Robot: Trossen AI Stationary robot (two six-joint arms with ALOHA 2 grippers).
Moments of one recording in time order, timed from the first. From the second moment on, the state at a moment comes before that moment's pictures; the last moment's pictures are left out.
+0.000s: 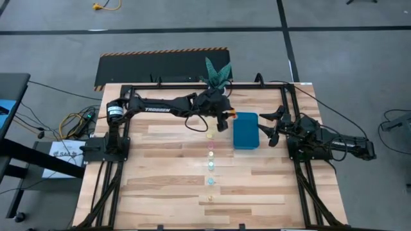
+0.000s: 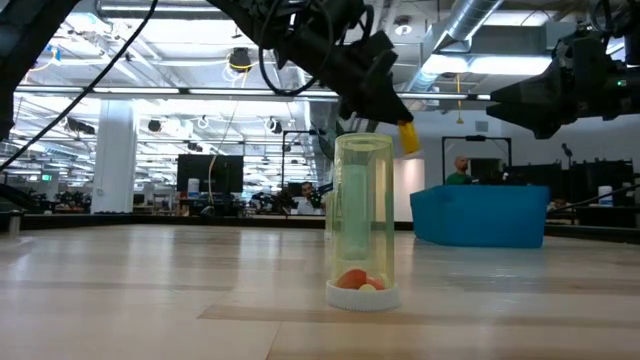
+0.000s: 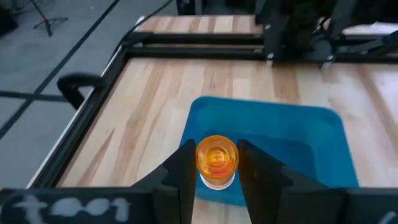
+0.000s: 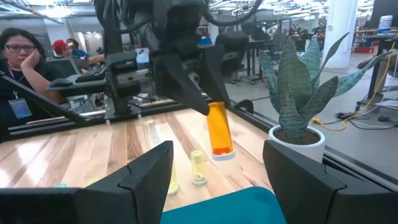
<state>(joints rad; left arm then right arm) 0.22 1.97 1.52 -0.02 0.03 0.11 -0.19 0.02 0.02 0.01 0.13 0.03</state>
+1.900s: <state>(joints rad) 0.23 2.36 1.96 -0.35 -0.03 0.18 -0.19 0.02 0.02 0.01 0.13 0.03</state>
